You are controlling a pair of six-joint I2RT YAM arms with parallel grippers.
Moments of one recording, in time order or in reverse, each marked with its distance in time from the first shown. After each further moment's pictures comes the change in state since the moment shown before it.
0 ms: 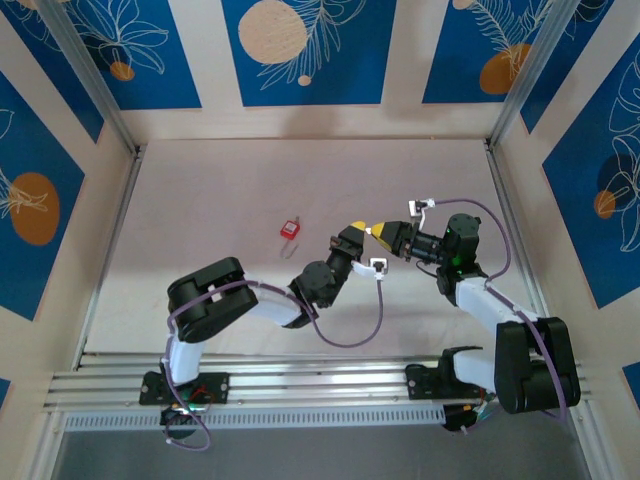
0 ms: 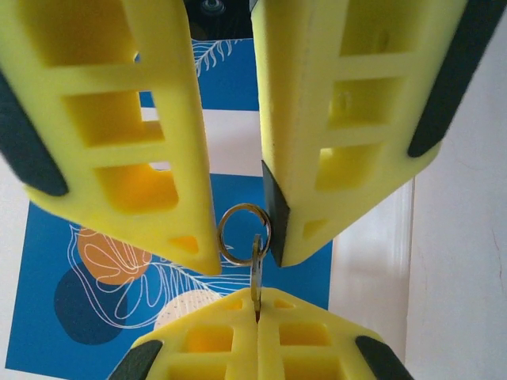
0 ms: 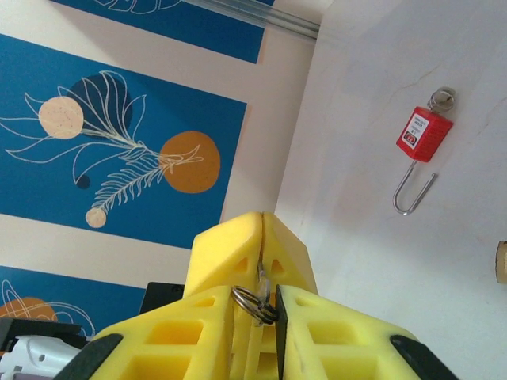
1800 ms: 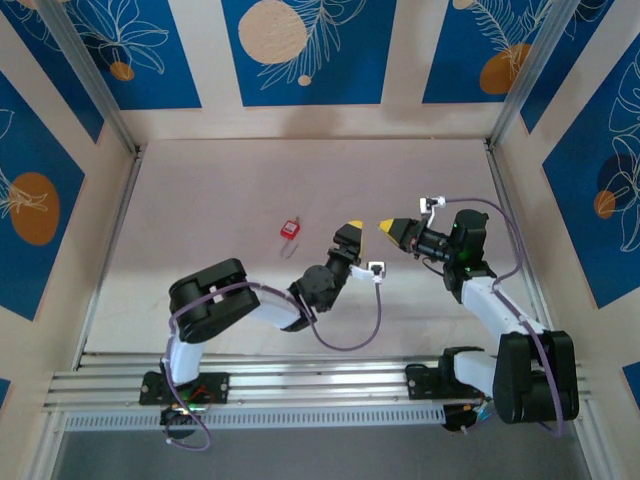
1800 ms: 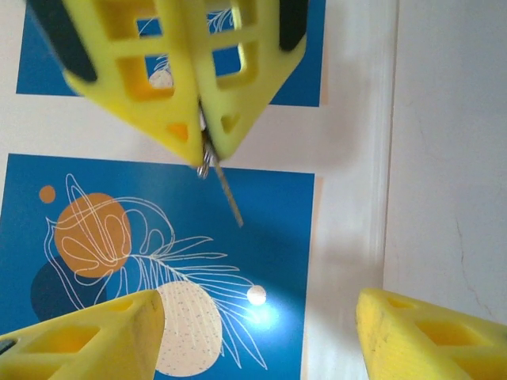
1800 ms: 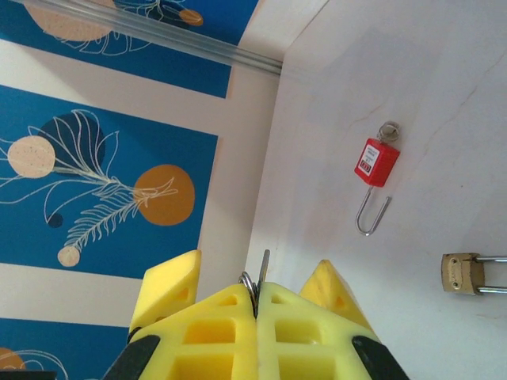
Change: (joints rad) left arm -0.009 0.000 -0.036 -0.011 -0.030 -0.051; right arm -0.064 -0.061 0.046 -0.208 0.060 -0.080
